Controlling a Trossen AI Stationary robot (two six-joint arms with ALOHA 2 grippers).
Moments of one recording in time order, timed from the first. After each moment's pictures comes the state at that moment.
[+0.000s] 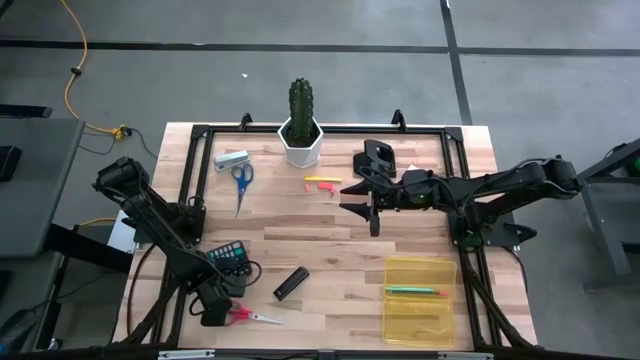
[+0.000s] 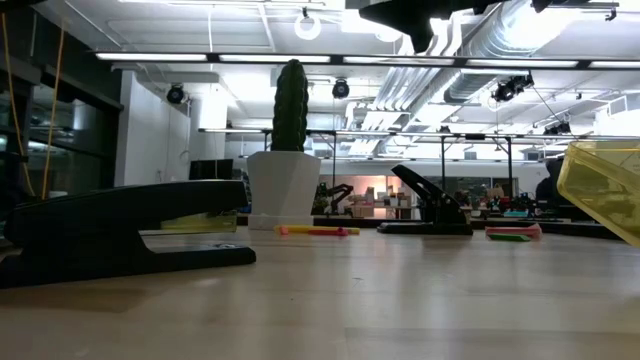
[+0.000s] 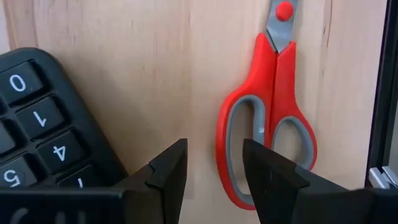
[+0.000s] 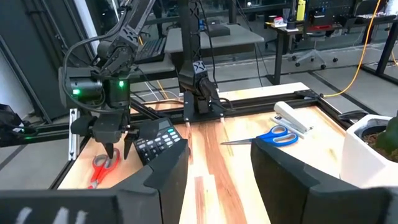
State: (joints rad) left arm -0.79 1.49 0.71 -0.47 -0.02 -0.89; right arm 0.07 1.22 0.79 0.29 0.11 0.11
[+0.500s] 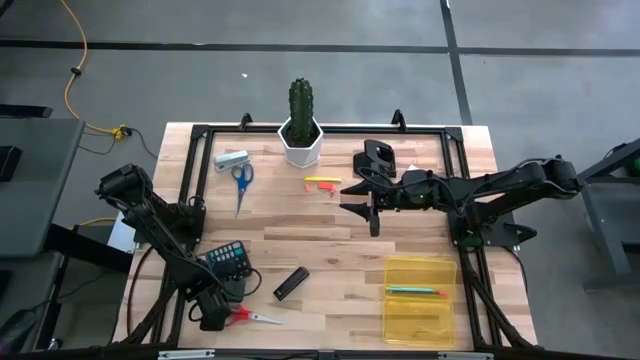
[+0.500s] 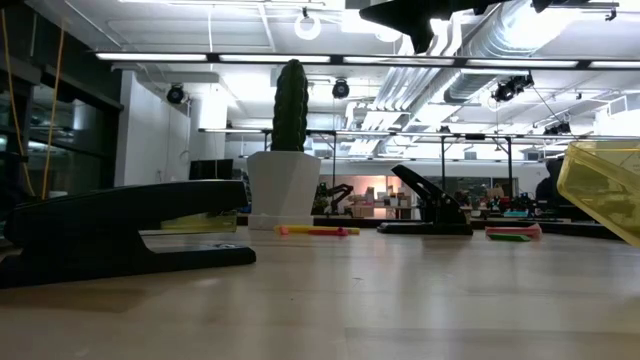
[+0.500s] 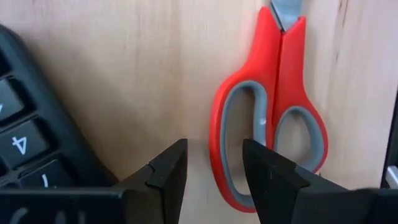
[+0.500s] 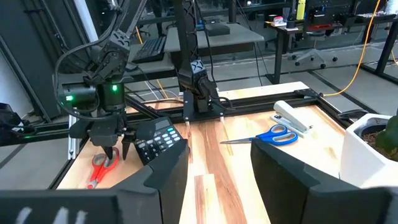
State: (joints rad) left arm -0.83 1.57 0.74 -0.48 -0.02 -0.94; right arm 0.07 1.22 0.79 0.29 0.11 0.11
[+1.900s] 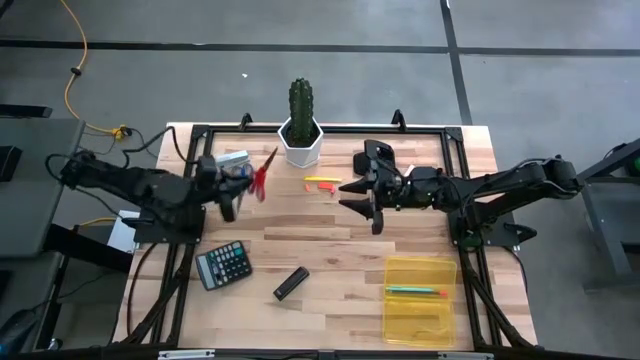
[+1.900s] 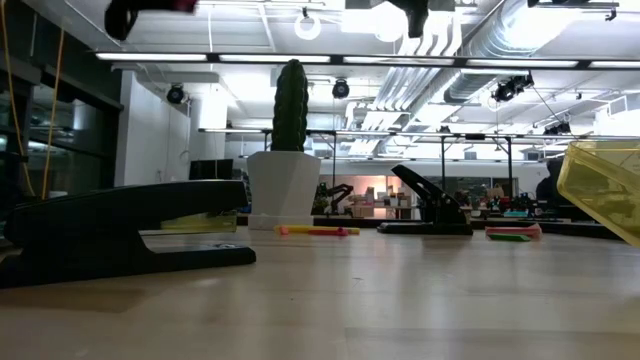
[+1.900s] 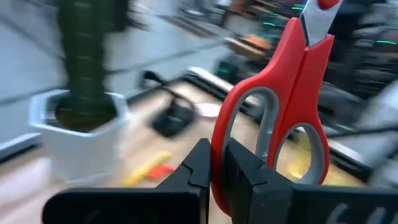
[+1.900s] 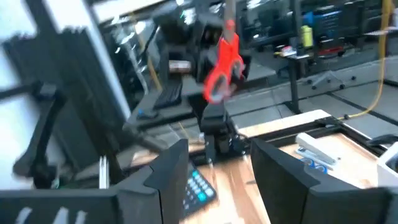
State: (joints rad) left arm -0.19 0.69 0.74 -0.37 -0.76 -0.52; right arm 0.07 1.22 0.79 0.47 0.09 0.23
